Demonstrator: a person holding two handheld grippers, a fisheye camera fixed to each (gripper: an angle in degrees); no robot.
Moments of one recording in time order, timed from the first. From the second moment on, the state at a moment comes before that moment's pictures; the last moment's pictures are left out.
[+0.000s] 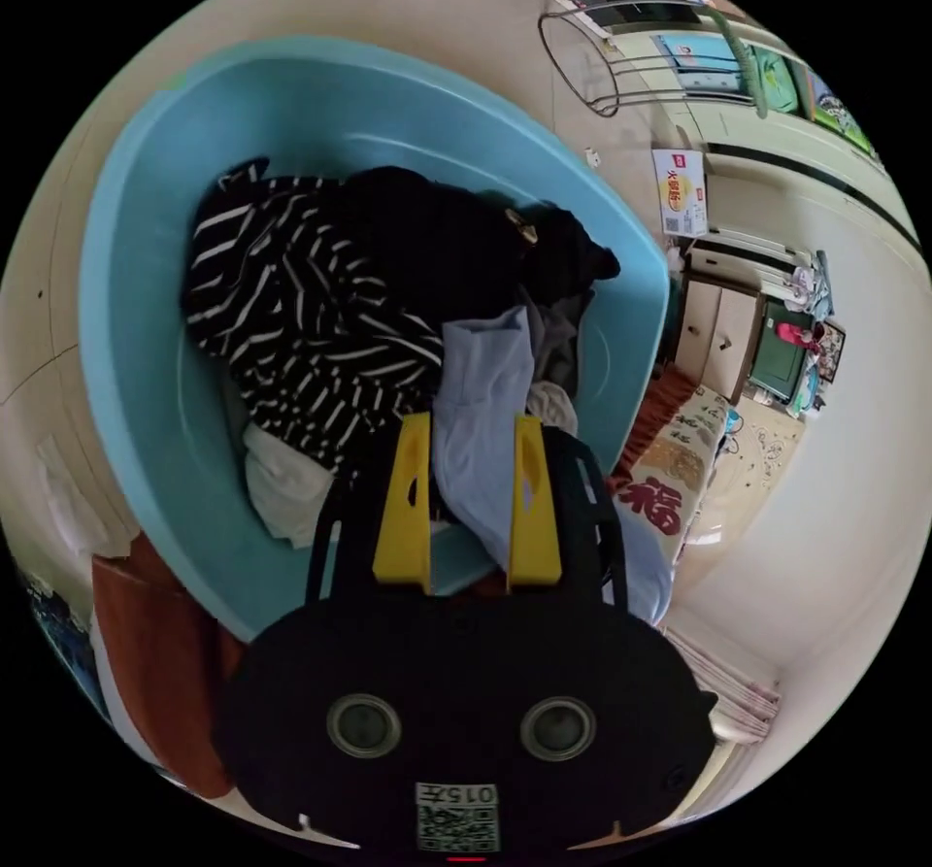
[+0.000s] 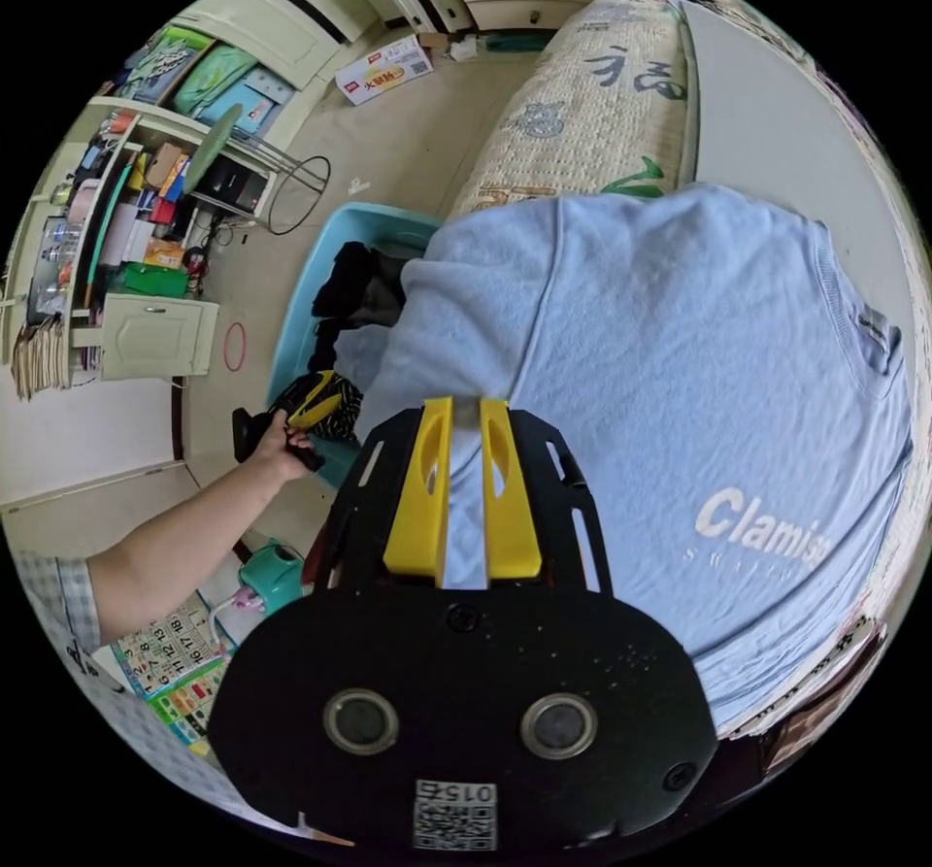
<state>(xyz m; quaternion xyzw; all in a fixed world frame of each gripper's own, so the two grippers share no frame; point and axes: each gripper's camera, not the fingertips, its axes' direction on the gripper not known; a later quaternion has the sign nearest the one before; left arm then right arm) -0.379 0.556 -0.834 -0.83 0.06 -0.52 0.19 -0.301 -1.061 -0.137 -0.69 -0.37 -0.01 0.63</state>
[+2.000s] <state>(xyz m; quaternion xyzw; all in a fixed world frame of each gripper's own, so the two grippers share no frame) -0.312 0.101 -0.770 -0.77 0.49 -0.32 0.24 0.259 -0.564 -0.443 -0.63 -0.32 0.43 0.57</state>
